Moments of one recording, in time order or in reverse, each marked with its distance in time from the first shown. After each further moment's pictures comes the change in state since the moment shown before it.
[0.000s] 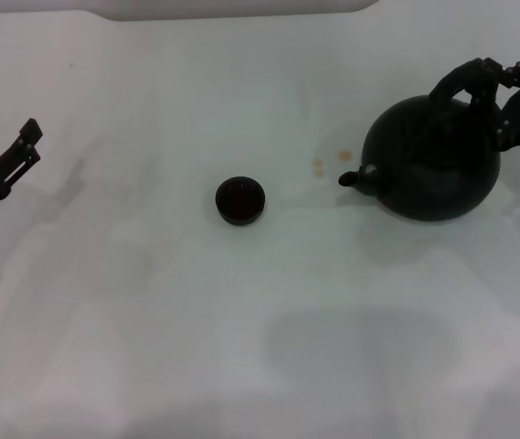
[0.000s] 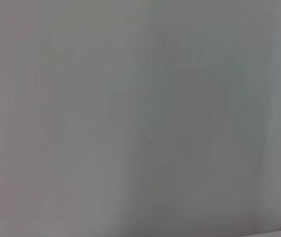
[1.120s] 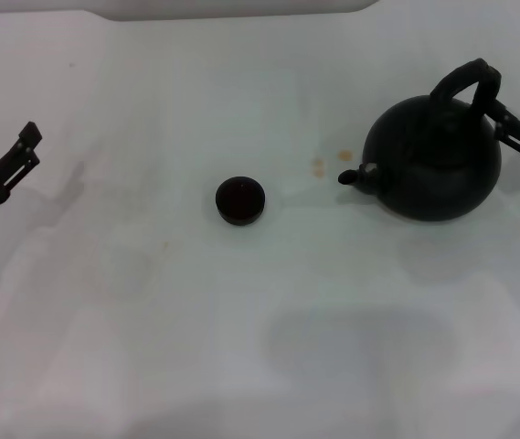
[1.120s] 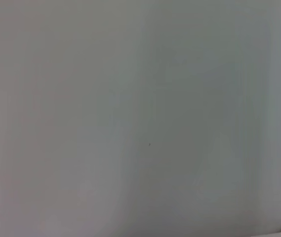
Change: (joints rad) left arm 0.006 0.000 0.000 -0.010 -0.002 -0.019 -0.002; right arm -0.041 -0.005 0.087 -0.085 0.036 0.112 -0.010
